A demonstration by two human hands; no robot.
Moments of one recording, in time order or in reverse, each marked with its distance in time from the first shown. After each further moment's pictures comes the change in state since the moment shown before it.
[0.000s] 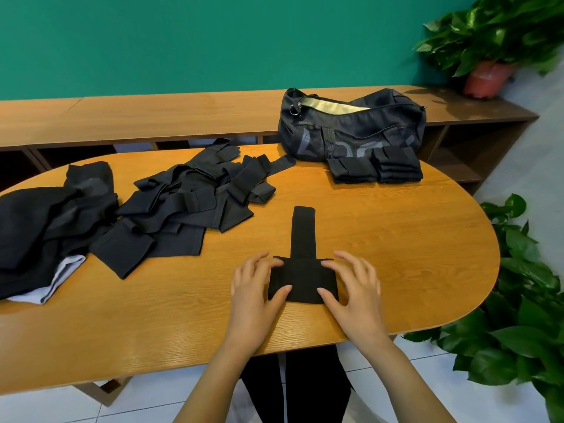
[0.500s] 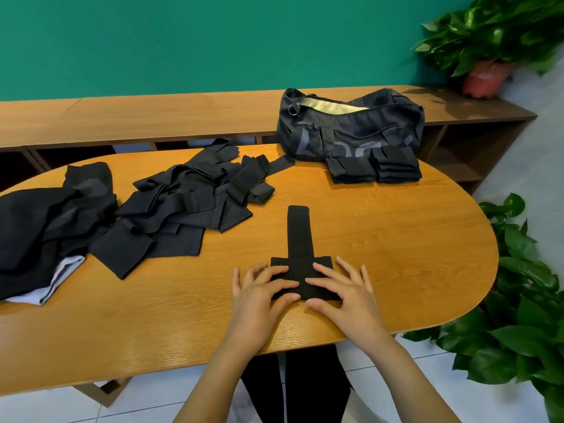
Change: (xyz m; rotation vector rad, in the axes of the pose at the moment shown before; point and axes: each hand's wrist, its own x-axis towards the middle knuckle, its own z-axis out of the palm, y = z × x) left_hand -0.002 -0.002 0.000 0.141 -0.159 0.080; right_hand 0.002 0.007 0.000 -0.008 -0.235 -0.069
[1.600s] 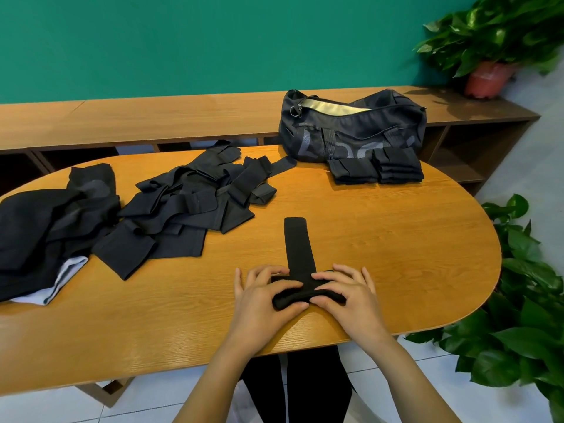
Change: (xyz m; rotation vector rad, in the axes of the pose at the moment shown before) left_hand 0.000 0.002 -0.002 -0.007 -0.018 0.017; right_hand 0.001 -0.001 0.001 0.117 0.068 0.003
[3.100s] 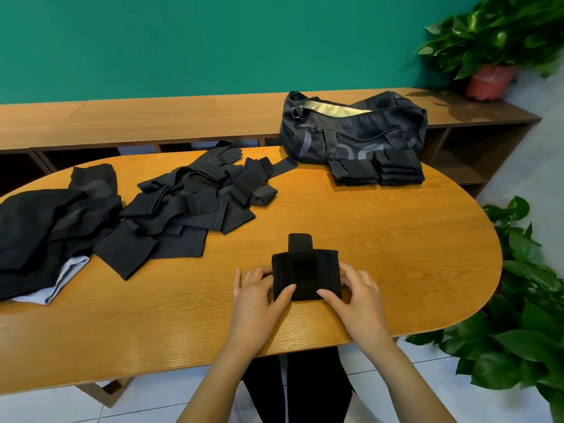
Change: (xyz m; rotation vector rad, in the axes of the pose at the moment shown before) left_hand 0.001 -0.003 0.007 -0.043 0.148 -0.094; right_hand -0.003 -0.005 -0.002 0.060 0.088 0.241
